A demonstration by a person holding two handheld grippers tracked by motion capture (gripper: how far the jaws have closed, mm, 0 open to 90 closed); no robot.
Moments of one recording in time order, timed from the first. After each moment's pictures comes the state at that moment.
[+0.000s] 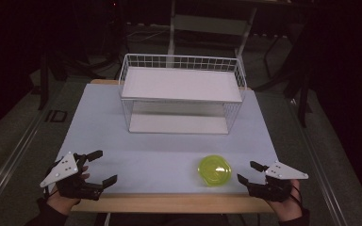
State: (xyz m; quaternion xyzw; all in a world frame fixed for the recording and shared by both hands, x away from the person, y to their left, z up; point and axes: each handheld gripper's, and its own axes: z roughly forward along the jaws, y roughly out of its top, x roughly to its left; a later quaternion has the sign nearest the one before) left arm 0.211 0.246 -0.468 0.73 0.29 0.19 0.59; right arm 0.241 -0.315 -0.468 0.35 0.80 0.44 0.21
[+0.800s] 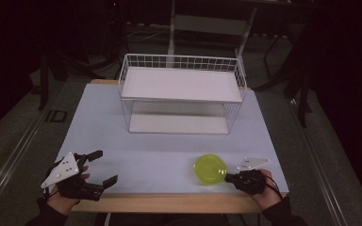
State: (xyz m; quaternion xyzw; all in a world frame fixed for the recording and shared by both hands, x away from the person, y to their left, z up) left arm 0.210 0.245 -0.468 0.73 0.29 0.20 0.58; right arm 0.278 -0.272 -0.509 0.31 0.88 0.36 0.08
